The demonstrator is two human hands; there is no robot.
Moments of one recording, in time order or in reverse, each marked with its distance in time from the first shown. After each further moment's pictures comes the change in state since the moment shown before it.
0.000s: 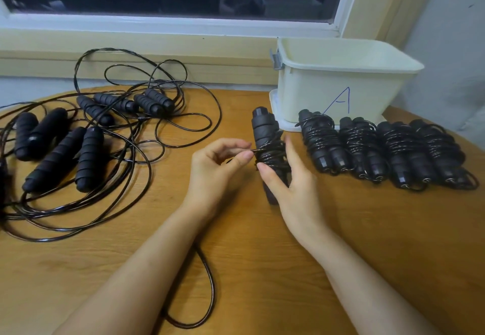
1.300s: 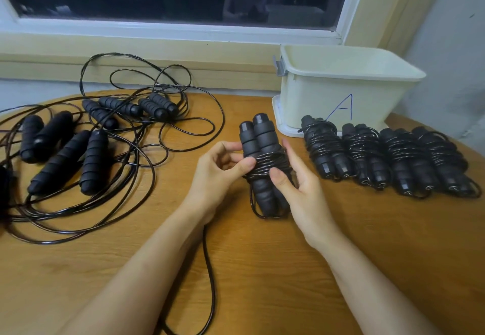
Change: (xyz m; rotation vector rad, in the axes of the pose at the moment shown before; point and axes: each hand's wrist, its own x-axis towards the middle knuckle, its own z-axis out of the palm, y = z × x) left_hand 0.007 -0.003 -0.007 -0.123 -0.086 -0.129; right_hand 0.005 0.004 -0.008 0.293 -0.146 0.047
